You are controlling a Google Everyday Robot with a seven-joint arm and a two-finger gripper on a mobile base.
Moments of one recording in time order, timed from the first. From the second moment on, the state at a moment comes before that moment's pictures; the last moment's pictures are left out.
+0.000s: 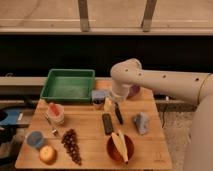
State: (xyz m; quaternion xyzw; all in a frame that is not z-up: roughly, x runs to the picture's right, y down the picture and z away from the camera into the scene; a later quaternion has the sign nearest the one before) arm 0.047 0.090 0.757 -0.33 0.09 0.49 0.80
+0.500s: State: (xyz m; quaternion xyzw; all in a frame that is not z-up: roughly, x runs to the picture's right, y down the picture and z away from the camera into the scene) arm -0.083 0.100 0.744 -0.34 0.05 0.37 0.86
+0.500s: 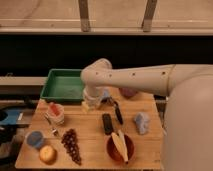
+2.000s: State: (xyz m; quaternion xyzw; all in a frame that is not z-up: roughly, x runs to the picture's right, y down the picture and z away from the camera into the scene) arm -0.239 0.180 0.706 -0.40 -0.06 0.16 0.90
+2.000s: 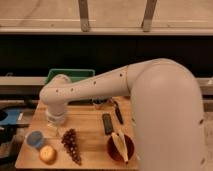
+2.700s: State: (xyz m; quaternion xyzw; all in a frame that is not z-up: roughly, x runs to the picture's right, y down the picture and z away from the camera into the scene) arm -0.284 0.229 0.689 -0.44 -0.09 0.11 0.88
